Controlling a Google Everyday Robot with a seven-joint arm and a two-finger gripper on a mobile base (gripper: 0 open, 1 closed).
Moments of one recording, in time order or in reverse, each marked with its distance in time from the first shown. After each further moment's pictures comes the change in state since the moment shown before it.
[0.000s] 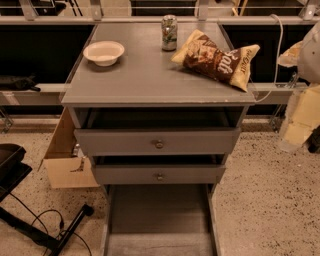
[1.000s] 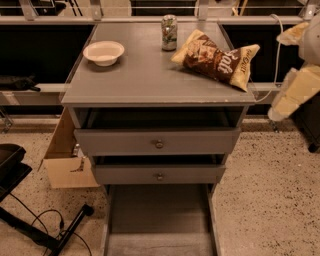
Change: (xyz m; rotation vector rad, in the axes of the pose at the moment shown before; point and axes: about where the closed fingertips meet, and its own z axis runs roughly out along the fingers) arm -0.006 -0.067 0.011 0.120 -0.196 -0.005
